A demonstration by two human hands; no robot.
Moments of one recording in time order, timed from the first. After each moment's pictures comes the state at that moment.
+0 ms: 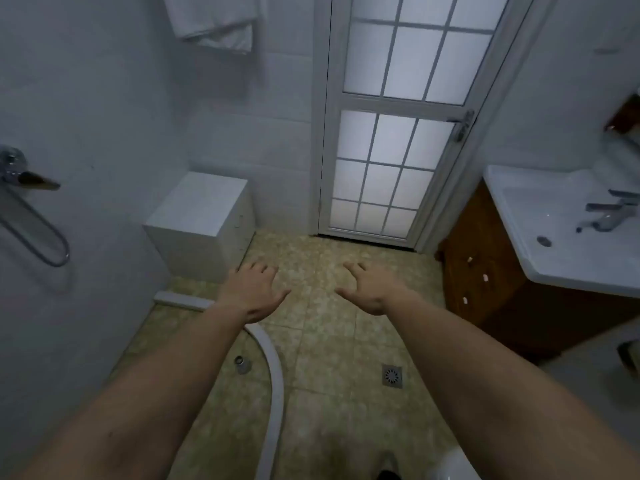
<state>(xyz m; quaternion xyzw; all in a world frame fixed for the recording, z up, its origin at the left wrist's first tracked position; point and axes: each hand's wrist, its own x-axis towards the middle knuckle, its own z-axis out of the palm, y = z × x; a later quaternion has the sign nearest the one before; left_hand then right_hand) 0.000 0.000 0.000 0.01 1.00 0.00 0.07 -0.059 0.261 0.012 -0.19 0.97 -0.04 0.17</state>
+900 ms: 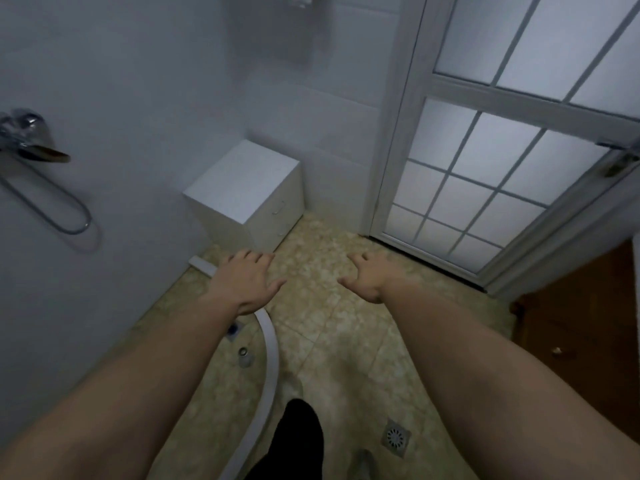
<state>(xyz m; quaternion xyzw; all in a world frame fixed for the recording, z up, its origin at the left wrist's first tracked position) -0.252 0.019 -0.023 -0.16 0.98 -0.01 0.14 -0.418 0.239 -0.054 -0.34 0.91 0.03 0.24</state>
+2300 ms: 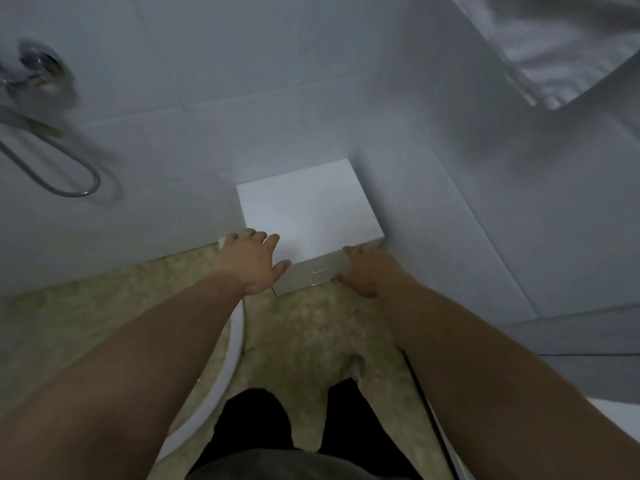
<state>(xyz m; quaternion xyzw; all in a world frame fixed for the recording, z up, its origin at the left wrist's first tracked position) -0.654 -0.308 -0.102 -0.46 0.87 0.06 0.18 -0.900 -0.229 -0.125 -0.61 0.72 0.14 0.31</state>
